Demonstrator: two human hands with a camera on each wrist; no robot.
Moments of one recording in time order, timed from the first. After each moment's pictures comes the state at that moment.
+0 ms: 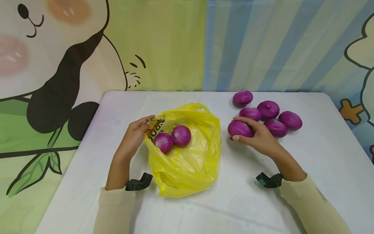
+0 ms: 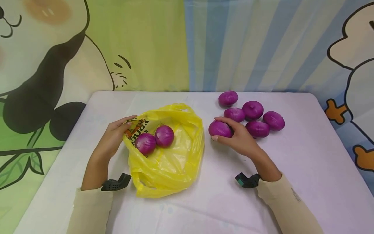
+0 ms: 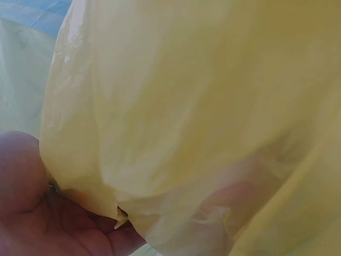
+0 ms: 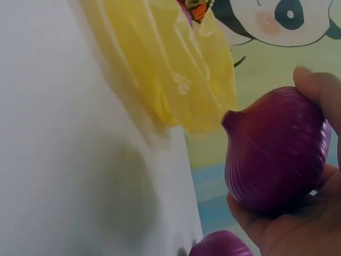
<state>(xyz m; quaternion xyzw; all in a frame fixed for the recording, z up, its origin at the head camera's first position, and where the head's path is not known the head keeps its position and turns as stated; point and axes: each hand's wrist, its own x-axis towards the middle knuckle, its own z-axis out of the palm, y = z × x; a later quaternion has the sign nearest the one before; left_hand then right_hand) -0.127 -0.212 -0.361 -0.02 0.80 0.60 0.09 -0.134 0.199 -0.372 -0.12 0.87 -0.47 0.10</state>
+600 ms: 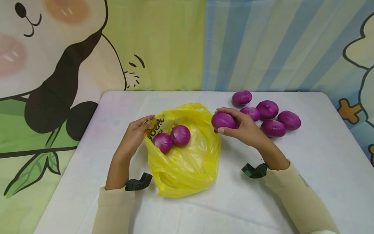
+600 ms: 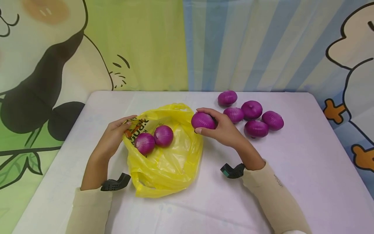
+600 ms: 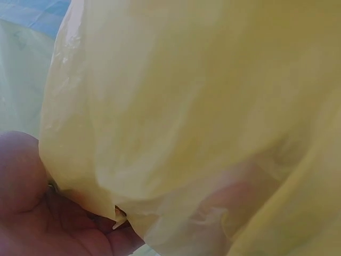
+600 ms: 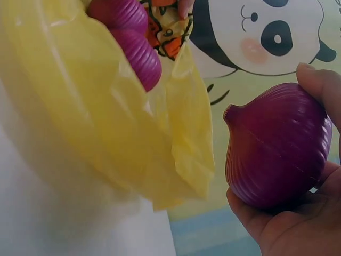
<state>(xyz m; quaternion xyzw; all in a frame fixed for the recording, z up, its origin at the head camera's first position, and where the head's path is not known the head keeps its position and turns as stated) -0.129 -0.210 -0.362 -0.01 0.79 0.61 0.09 -0.153 0.159 -0.354 -0.18 0.81 -0.54 0.12</state>
